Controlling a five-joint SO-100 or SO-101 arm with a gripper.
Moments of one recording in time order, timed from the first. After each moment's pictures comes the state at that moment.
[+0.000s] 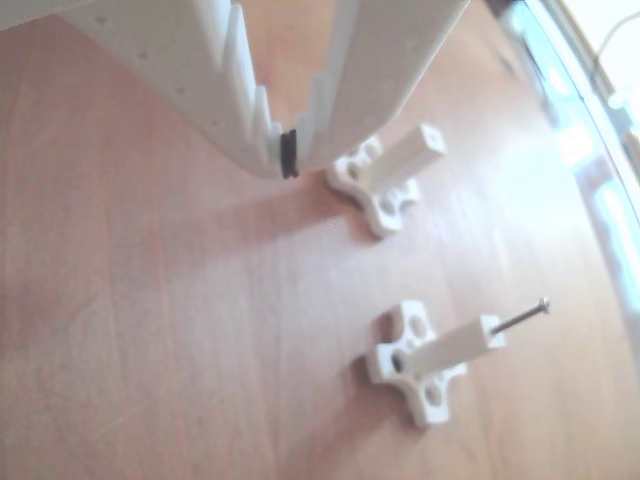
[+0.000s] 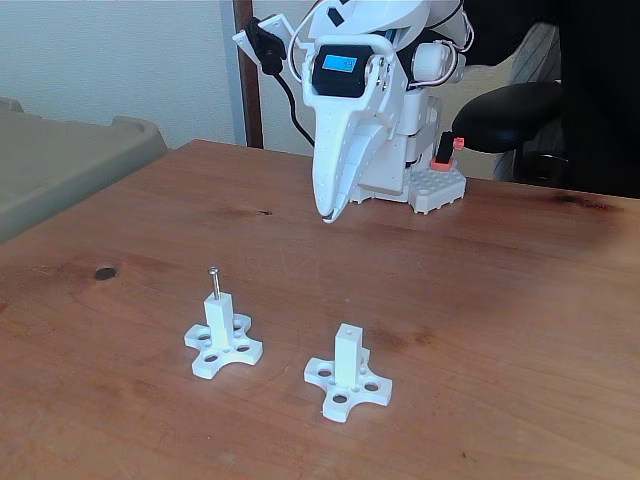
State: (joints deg) arm 4.5 197.6 173.3 71.8 -1.0
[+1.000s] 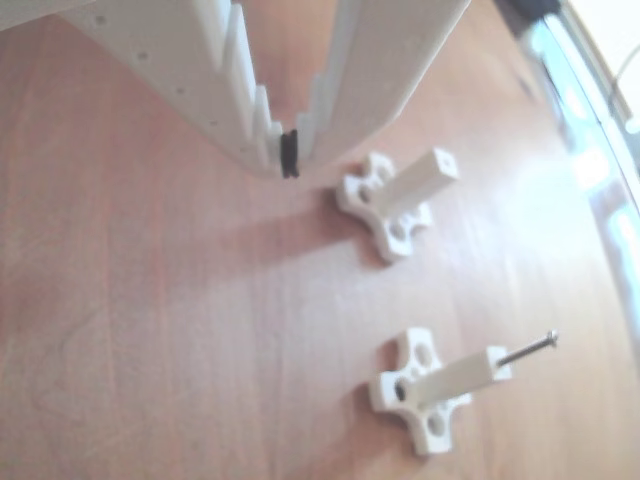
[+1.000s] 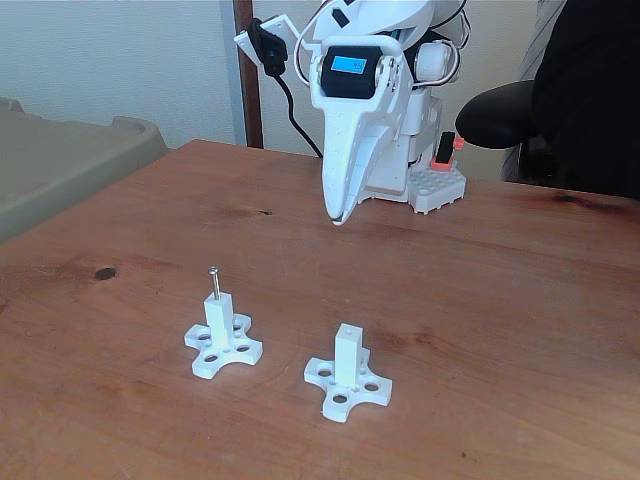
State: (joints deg) arm 1.9 197.6 173.3 71.8 -2.2
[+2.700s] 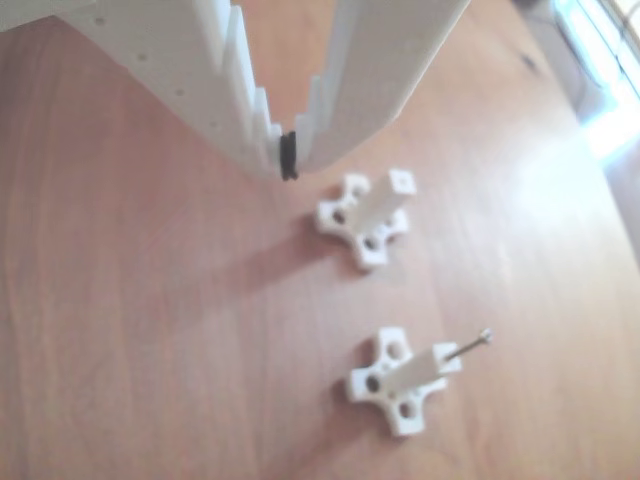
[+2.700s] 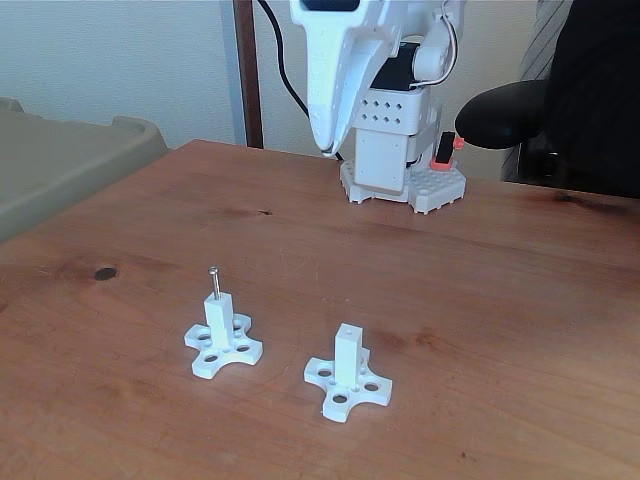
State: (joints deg) arm 3.5 160.0 139.7 75.6 -1.1
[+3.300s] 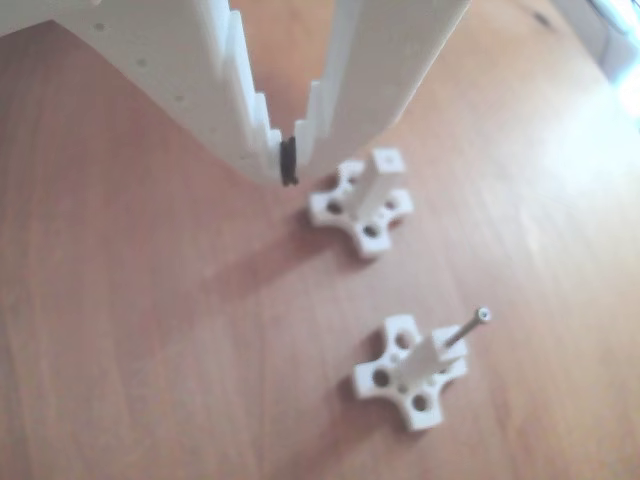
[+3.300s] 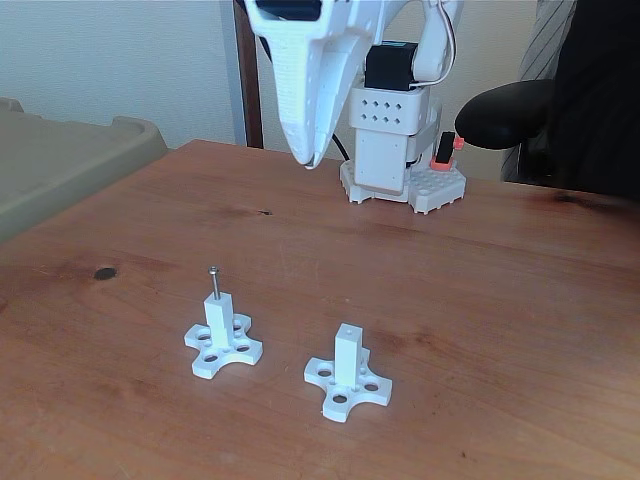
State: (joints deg) arm 3.6 131.7 121.9 75.8 0.5
